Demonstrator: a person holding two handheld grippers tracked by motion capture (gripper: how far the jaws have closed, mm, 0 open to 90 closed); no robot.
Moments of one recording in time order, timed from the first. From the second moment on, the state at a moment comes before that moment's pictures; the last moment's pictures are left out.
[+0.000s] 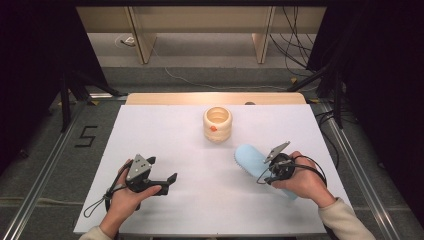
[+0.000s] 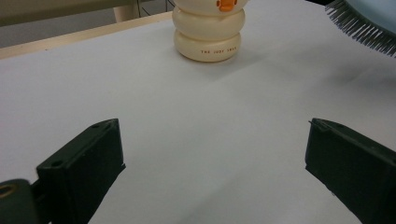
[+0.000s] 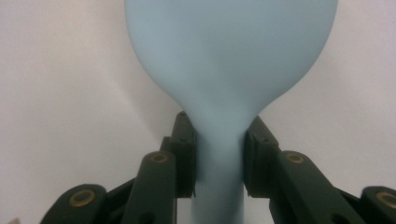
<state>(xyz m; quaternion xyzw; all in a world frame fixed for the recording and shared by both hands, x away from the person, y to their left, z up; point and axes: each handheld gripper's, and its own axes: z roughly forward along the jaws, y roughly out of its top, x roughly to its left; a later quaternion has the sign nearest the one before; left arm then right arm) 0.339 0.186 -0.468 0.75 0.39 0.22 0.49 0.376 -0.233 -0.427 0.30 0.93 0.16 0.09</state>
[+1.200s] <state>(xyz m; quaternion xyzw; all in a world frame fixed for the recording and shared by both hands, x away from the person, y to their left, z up) 0.339 0.186 -0.469 0.75 0.39 0.22 0.49 0.379 -0.234 -0.418 0.32 0.90 0.24 0.15</state>
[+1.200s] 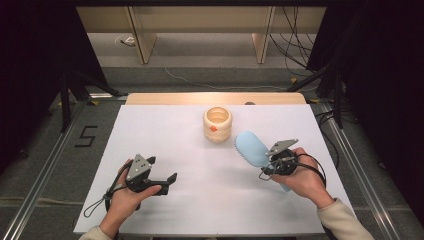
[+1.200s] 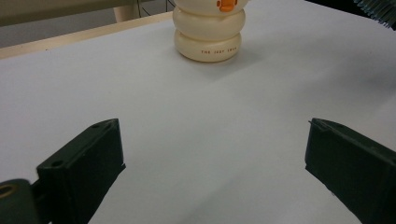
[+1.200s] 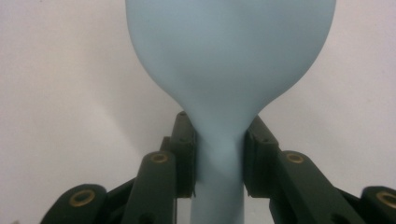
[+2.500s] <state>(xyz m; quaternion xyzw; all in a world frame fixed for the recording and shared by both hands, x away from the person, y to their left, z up) 0.339 0.186 -0.468 0.75 0.39 0.22 0.49 0.378 -0.233 -0.412 0.34 0.87 0.30 0.19</state>
